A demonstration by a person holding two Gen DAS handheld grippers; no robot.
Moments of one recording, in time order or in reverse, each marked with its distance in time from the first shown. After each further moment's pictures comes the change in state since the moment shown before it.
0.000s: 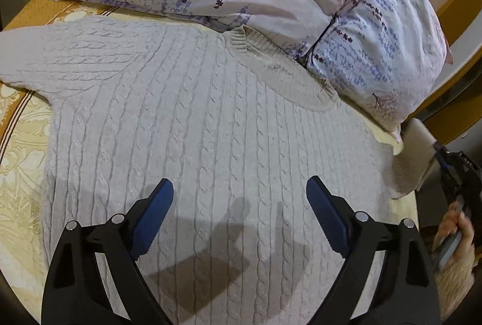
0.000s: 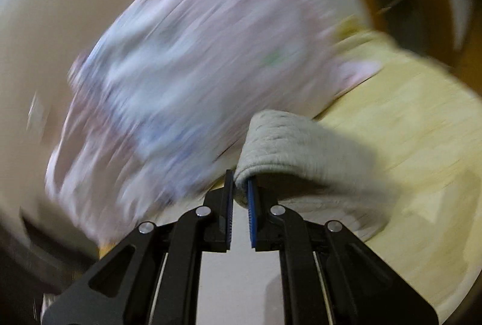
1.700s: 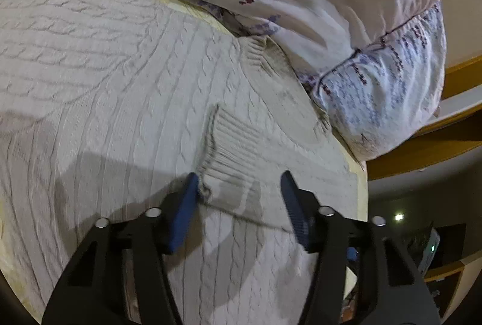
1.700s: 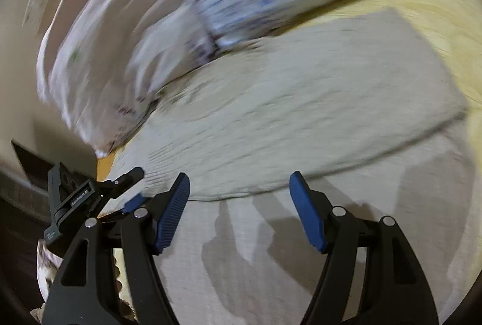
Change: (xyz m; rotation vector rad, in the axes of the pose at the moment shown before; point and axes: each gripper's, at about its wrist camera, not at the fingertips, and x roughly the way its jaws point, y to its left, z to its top) left arm 0.049 0.052 0.059 -0.193 0.117 -0.222; right arm 0.053 0.083 -0.116 -0.025 0.371 -0.042
